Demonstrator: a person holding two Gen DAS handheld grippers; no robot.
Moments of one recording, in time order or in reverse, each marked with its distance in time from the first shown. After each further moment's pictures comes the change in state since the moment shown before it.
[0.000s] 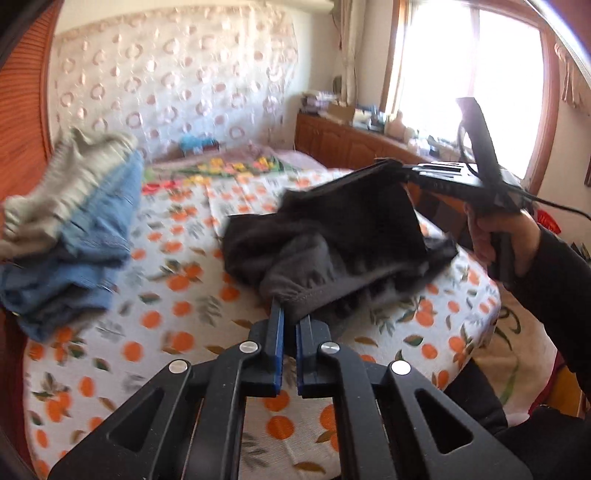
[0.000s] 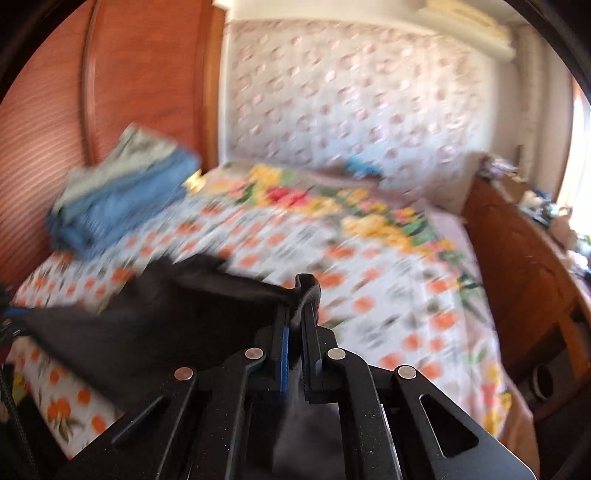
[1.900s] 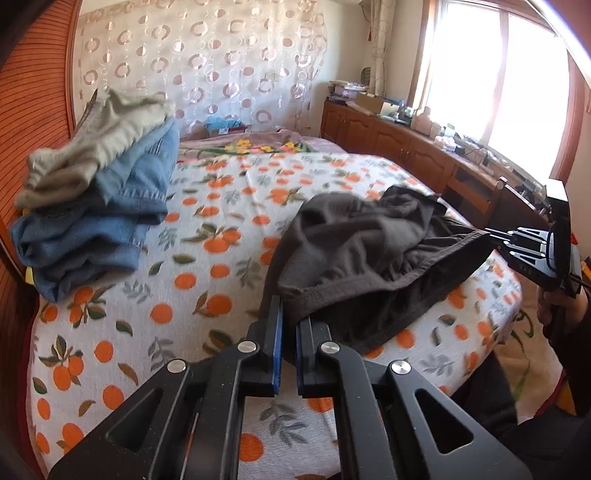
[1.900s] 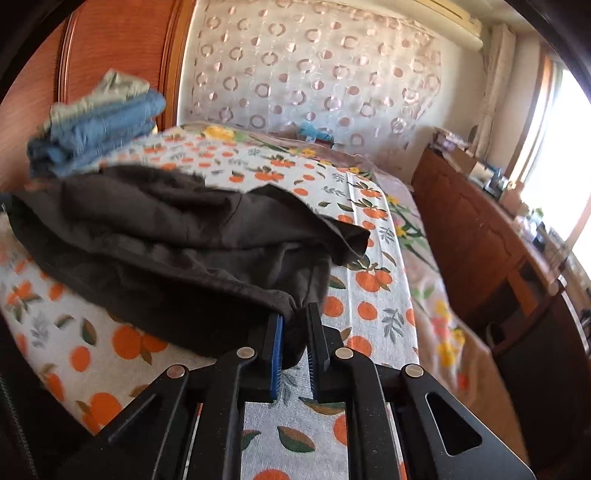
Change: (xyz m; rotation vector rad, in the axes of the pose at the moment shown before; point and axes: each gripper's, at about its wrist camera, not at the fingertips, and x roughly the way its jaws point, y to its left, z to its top) left arm 0.007 0.020 -0.019 -0.062 0.059 0.059; right arm -0.059 -0.010 -0.102 0.008 0.143 -0.162
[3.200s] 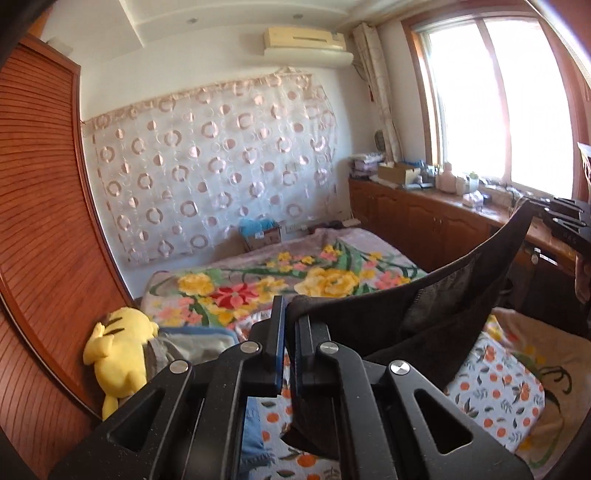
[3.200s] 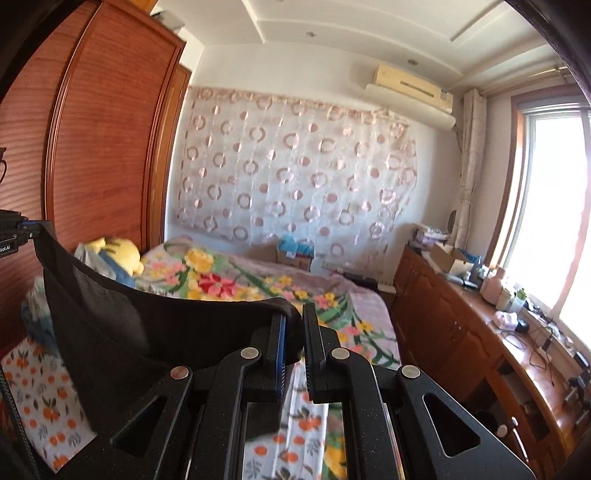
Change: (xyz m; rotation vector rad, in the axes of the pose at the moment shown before) left arm -0.066 0.005 0.223 0.162 -0.306 0.201; right arm -0.105 -0.074 0.189 0.015 -0.400 -0.074
